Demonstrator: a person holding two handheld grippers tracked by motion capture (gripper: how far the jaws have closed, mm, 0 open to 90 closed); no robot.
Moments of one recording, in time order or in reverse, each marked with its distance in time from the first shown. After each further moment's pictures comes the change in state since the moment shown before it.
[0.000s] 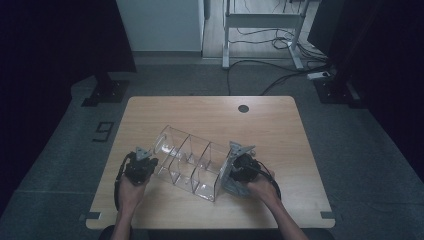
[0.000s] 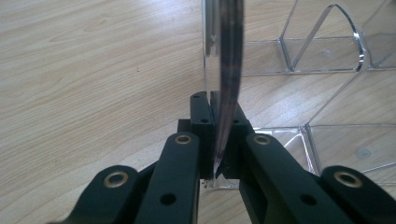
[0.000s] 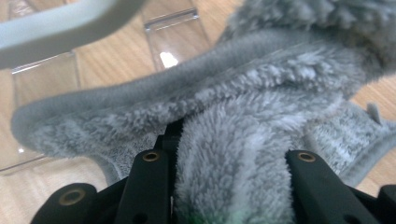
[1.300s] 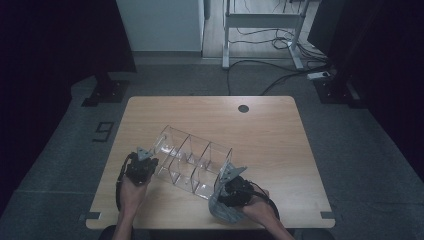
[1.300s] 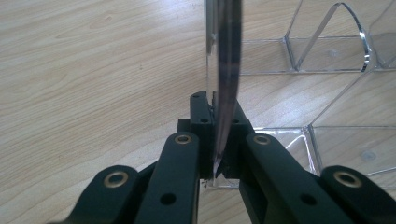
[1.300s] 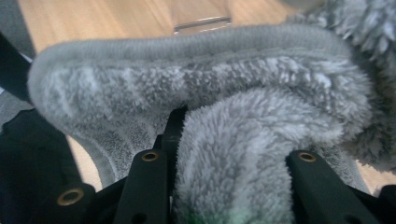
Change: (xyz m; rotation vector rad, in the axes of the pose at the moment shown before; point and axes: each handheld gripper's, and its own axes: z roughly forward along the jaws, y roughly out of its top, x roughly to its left) left arm -0.004 0.001 0.000 0.010 0.027 -0.003; right arm 0.072 -0.022 -0.020 0.001 0.184 -0.119
